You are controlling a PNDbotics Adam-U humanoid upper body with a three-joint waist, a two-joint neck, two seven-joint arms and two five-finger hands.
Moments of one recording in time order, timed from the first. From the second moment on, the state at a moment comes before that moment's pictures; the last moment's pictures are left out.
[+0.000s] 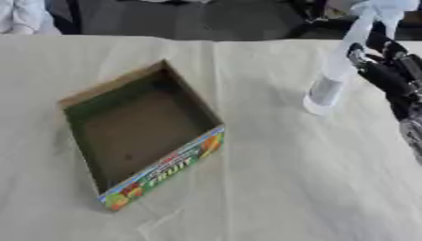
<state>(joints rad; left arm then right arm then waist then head) -0.16 0.38 0.26 -1.93 0.24 -0.08 0.27 -0.37 -0.66 0.06 -1.81 -0.35 0.42 -0.36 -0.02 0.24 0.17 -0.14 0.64</state>
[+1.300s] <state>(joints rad) -0.17 0.37 0.26 -1.94 0.24 -0.07 0.25 -0.47 -0.65 0.06 -1.71 -0.34 0.42 -0.49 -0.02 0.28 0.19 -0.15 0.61</state>
